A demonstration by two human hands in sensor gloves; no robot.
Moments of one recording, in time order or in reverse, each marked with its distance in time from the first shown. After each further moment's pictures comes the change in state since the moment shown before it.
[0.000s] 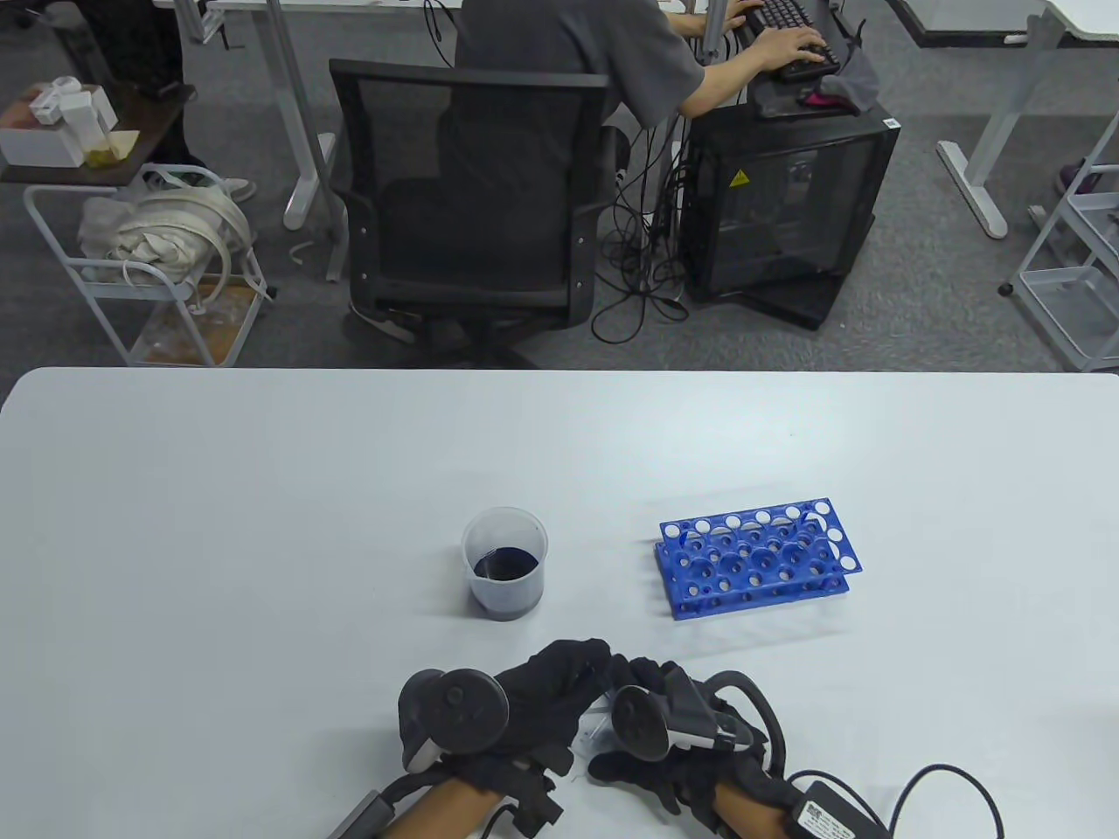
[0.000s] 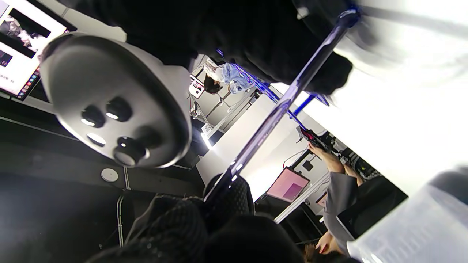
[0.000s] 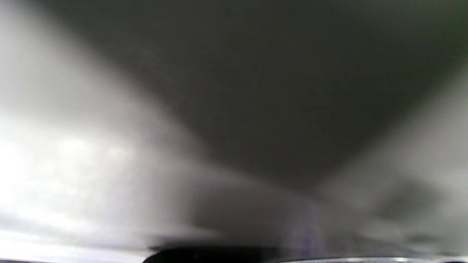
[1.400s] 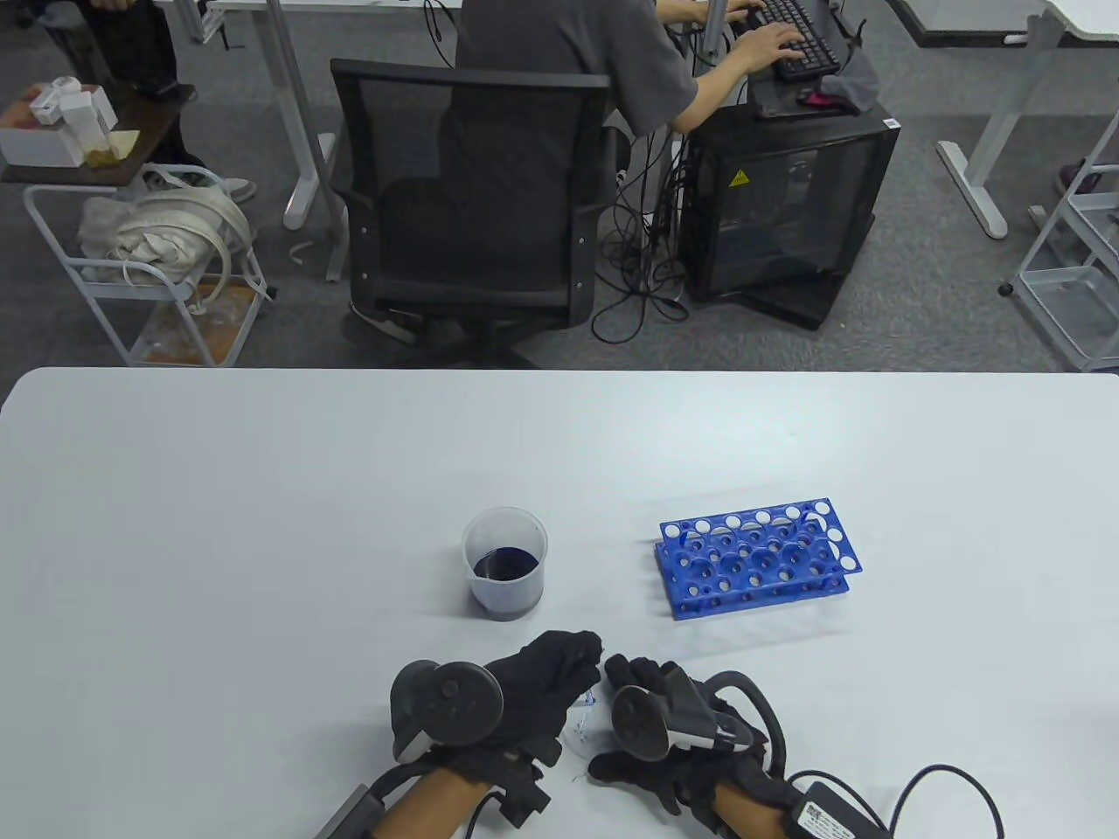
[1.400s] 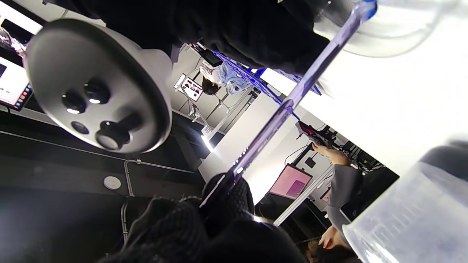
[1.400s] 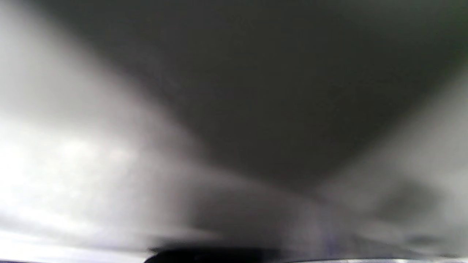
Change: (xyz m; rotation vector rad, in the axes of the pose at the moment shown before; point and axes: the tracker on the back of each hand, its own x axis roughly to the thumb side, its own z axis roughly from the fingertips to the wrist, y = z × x) left_hand -0.005 0.008 -0.001 -0.011 -0.025 -0.043; right_hand 0.000 0.000 0.000 0.004 0.000 0.001
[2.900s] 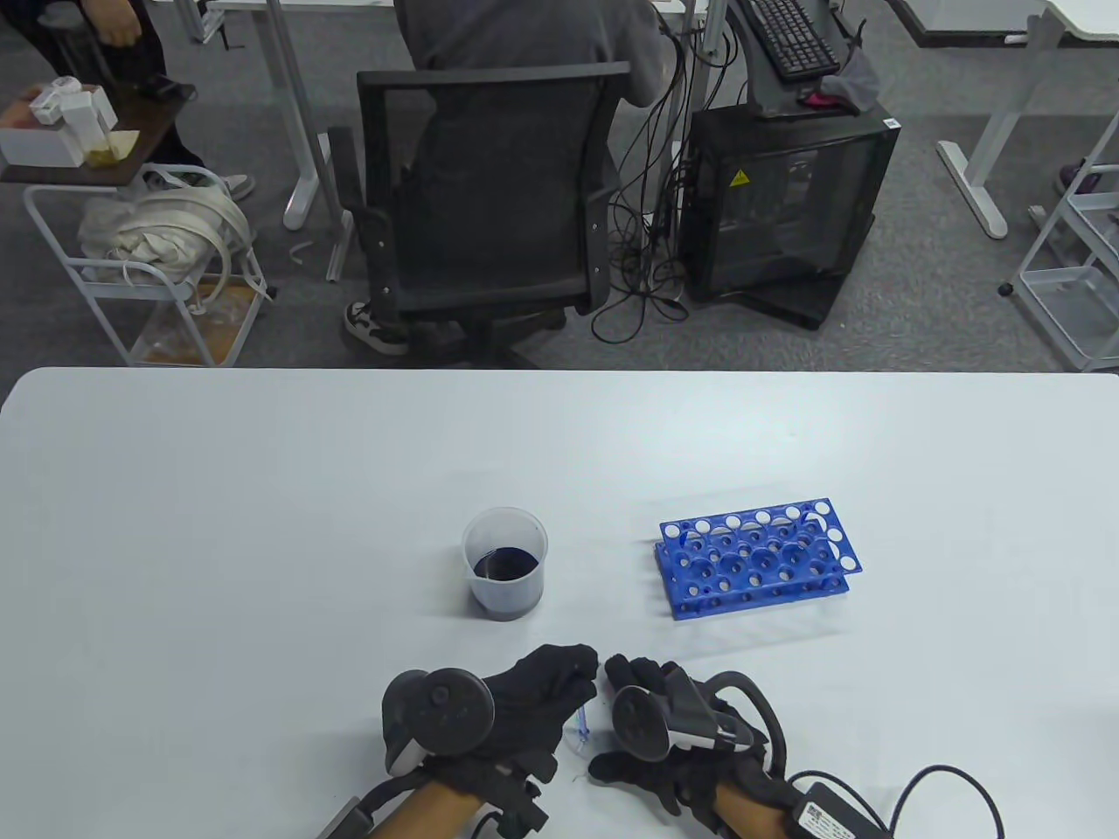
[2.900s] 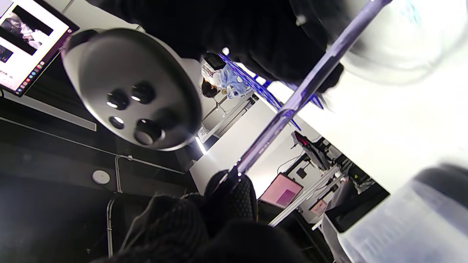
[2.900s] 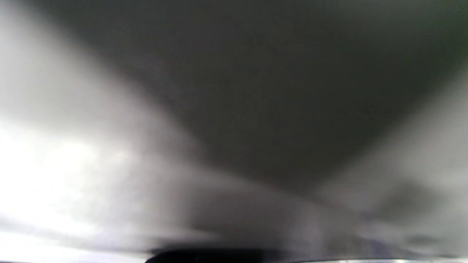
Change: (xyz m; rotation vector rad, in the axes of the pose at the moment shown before) left_hand 0.004 -0.006 0.009 -0.035 0.068 0.125; right_hand 0.000 0.000 0.000 0.002 0.000 0.000
